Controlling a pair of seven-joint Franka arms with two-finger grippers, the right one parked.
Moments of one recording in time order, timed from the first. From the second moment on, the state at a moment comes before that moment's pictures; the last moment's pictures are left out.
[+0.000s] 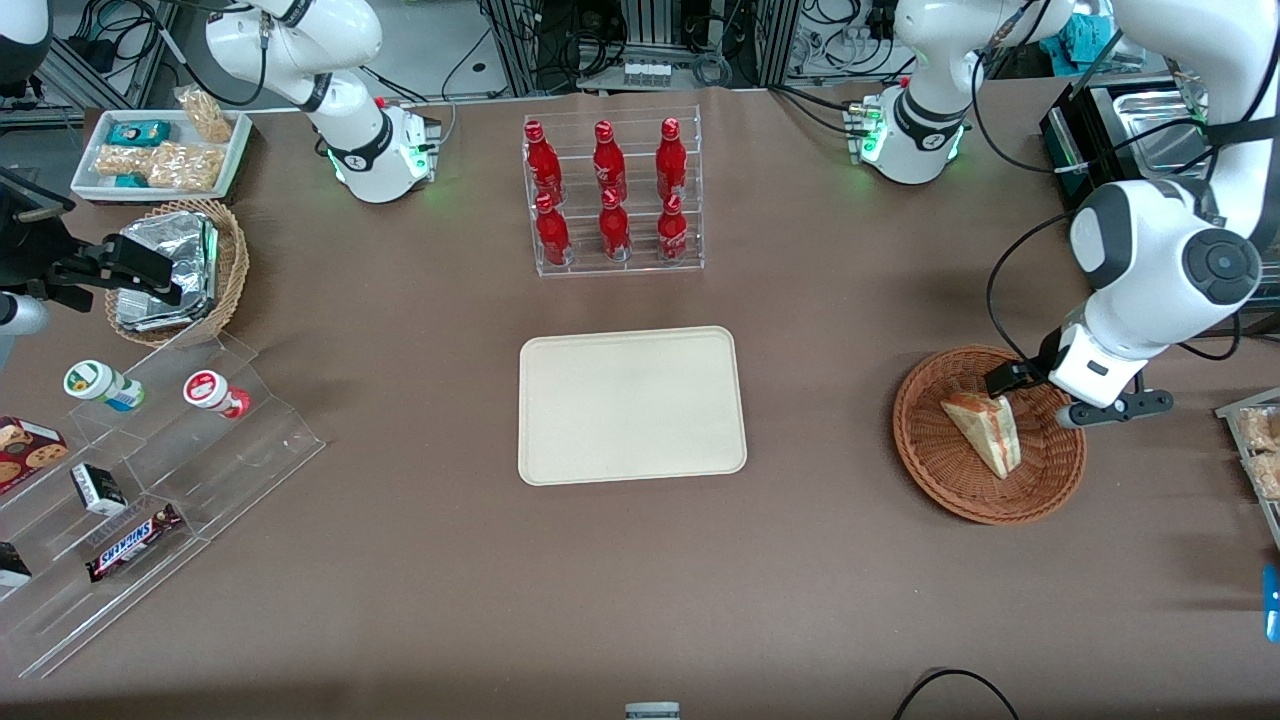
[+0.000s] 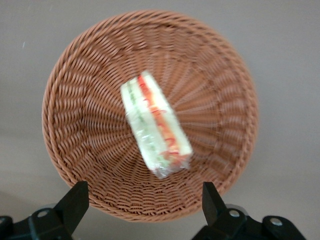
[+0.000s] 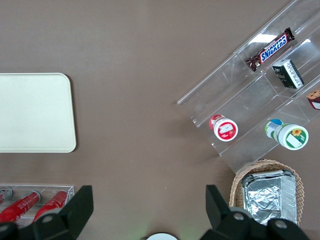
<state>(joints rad) 0.07 0.12 -0.04 -2.19 -0.01 2.31 -0.20</state>
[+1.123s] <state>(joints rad) 0.04 0.31 -0.05 -2.12 -0.02 2.42 -0.65</state>
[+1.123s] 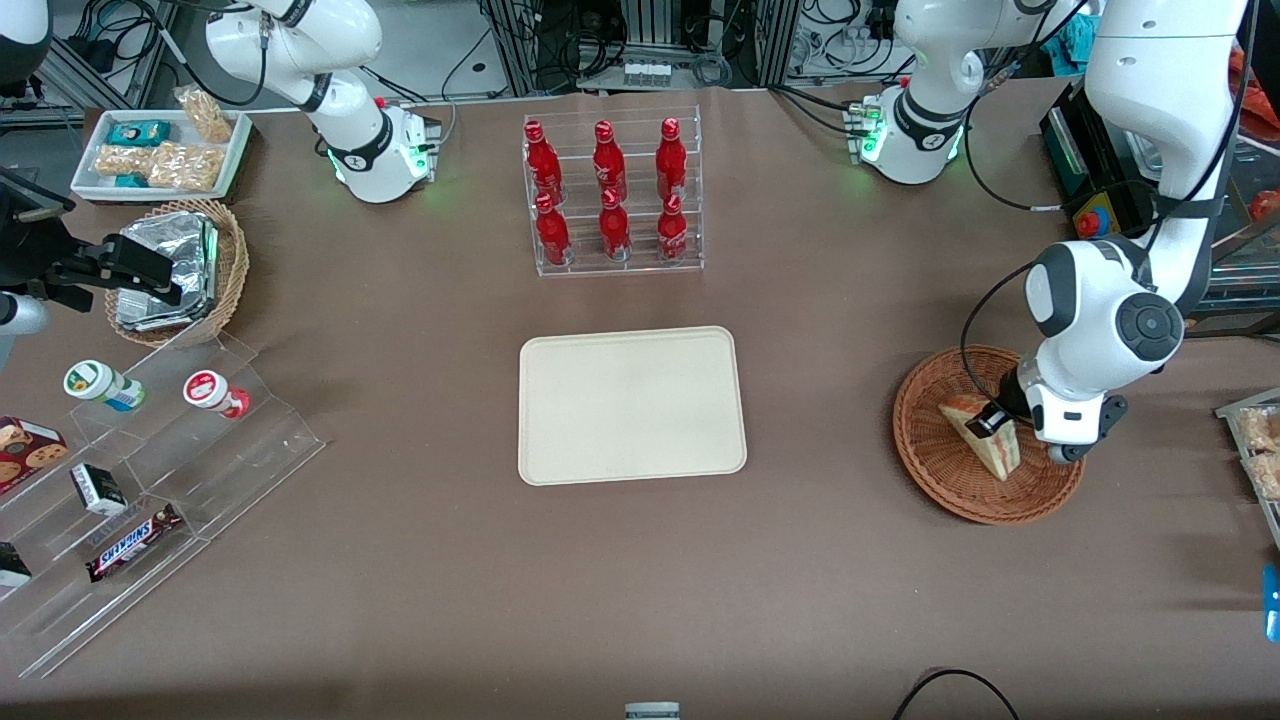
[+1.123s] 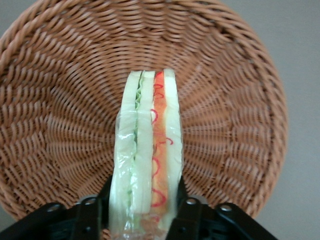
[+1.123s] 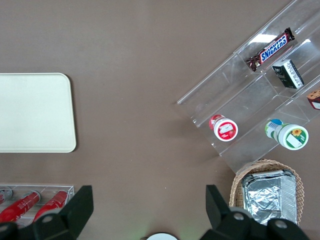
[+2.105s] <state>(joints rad) -0.37 0.39 -0.08 -1.76 -0.02 2.06 -0.47</state>
